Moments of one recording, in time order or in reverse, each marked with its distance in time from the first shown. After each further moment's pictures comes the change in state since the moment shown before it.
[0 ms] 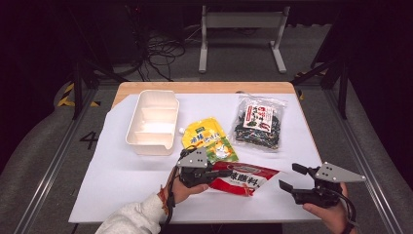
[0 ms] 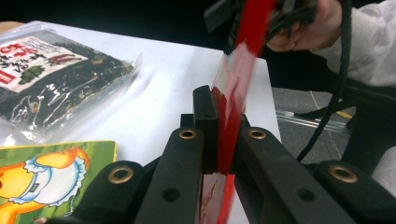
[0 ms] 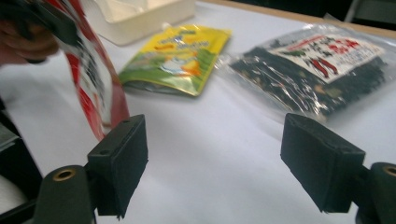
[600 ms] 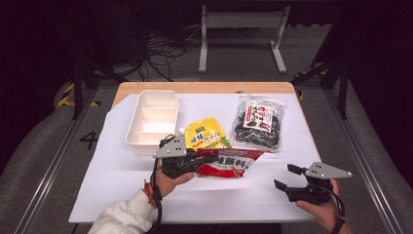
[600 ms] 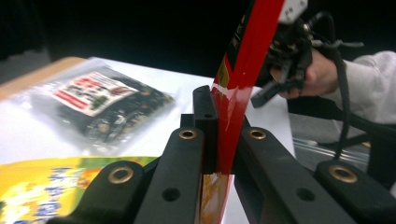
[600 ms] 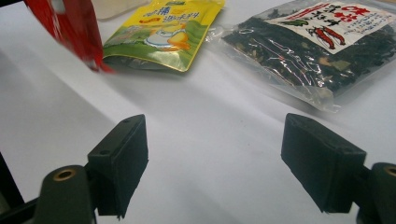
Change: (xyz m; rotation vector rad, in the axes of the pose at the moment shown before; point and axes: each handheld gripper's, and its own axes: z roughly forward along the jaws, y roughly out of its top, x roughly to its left) left arm 0.010 0.017 -0.055 -0.115 0.118 -0.001; right arm -0.004 -0.009 0.022 0.073 -0.016 0.009
